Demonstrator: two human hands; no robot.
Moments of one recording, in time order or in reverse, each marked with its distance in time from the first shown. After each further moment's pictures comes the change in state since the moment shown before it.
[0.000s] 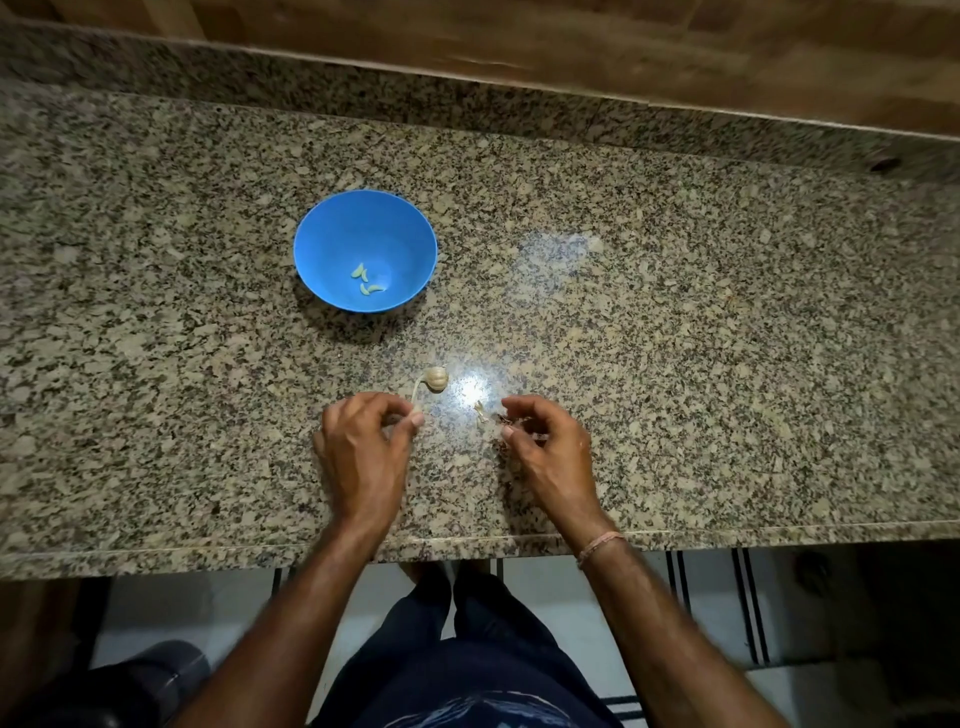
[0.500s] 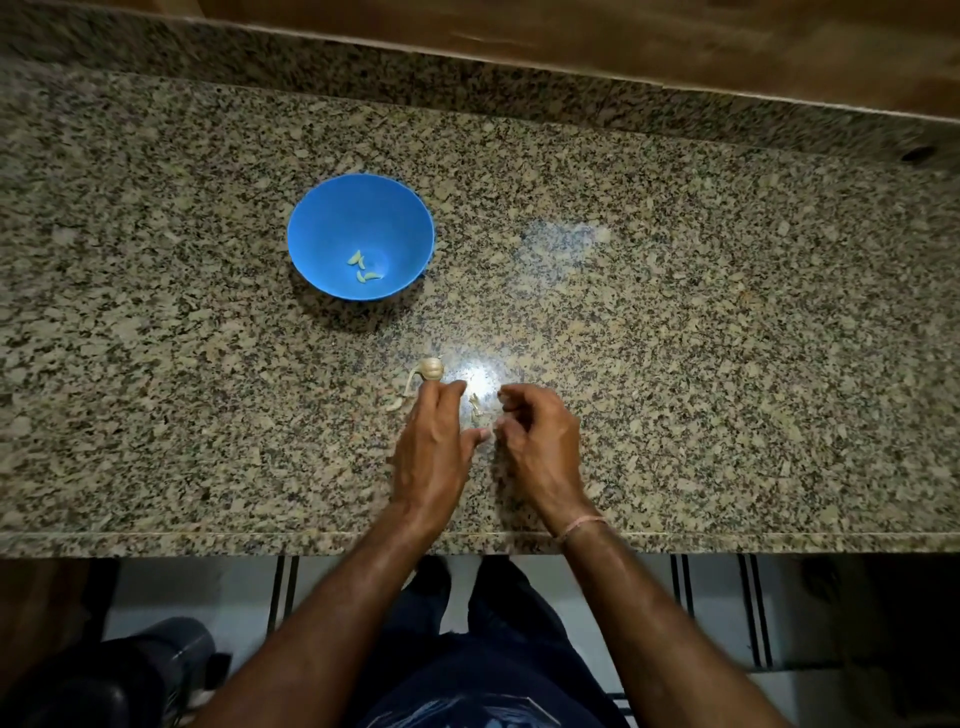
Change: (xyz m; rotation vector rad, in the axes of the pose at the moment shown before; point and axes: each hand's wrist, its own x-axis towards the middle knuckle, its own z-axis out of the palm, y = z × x) left_hand -0.023 0.043 0.045 0.011 -0.189 0.237; right_hand 0.014 0.007 0.005 -0.174 0.019 -0.125
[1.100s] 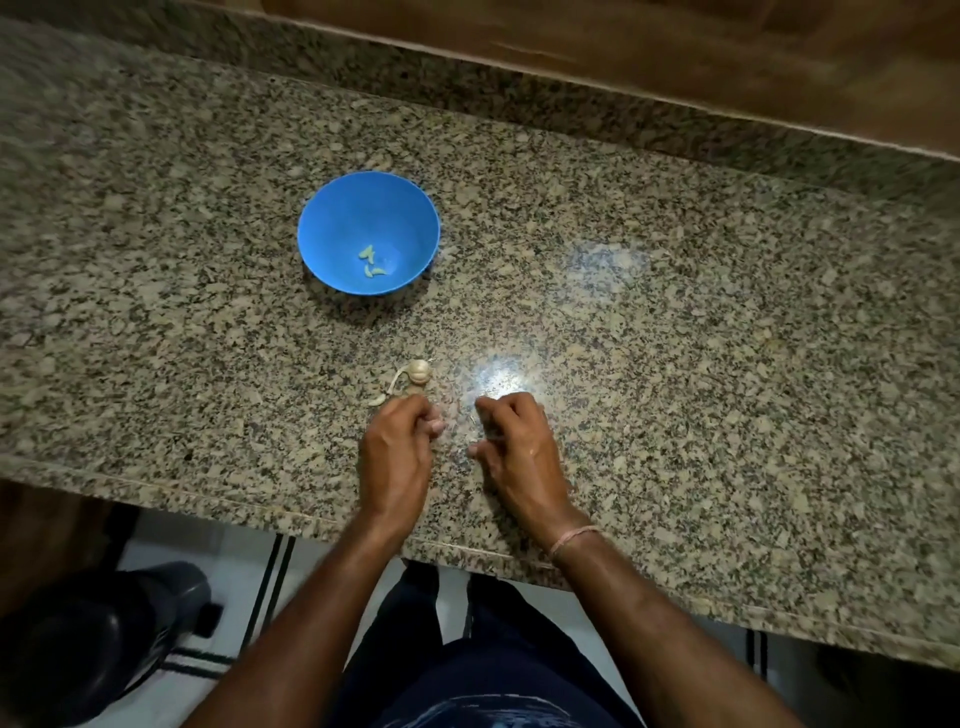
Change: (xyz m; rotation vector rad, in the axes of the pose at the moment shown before) left_hand -0.007 0.018 0.002 -0.105 0.219 -0.248; right_hand 0.019 0.028 -0.020 -0.217 -0.253 -0.382
